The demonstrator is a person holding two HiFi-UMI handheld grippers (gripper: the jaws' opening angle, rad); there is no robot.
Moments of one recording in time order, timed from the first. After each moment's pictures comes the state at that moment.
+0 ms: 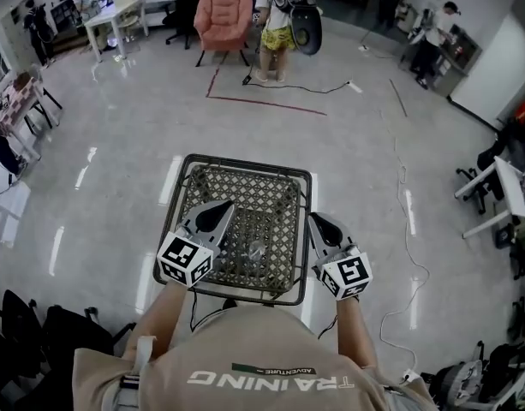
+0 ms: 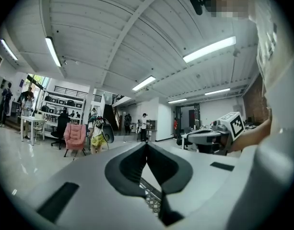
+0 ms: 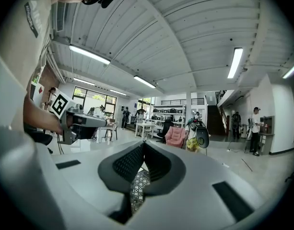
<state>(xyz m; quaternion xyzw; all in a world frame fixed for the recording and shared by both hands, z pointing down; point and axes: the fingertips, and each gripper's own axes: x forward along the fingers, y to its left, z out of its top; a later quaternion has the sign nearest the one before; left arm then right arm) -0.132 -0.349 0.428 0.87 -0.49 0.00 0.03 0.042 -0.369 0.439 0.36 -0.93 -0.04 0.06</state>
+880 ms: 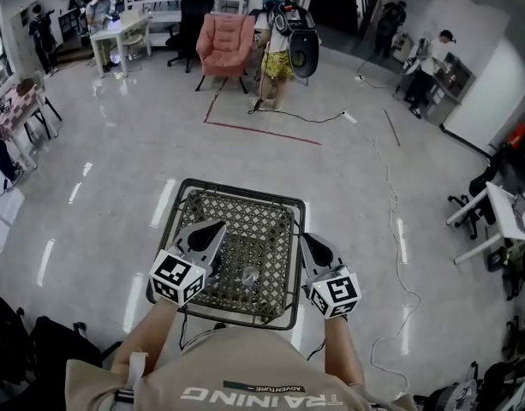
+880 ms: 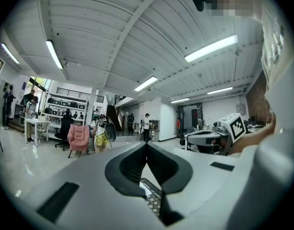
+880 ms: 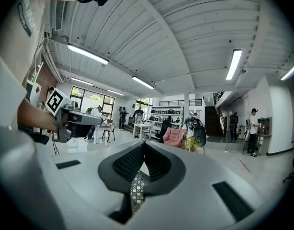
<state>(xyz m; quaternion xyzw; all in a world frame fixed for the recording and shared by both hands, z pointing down) -0.150 -0.348 0.410 0.86 -0.50 0.01 0.02 0.028 -0.377 0.425 0.38 -0.92 -0.04 0.06</state>
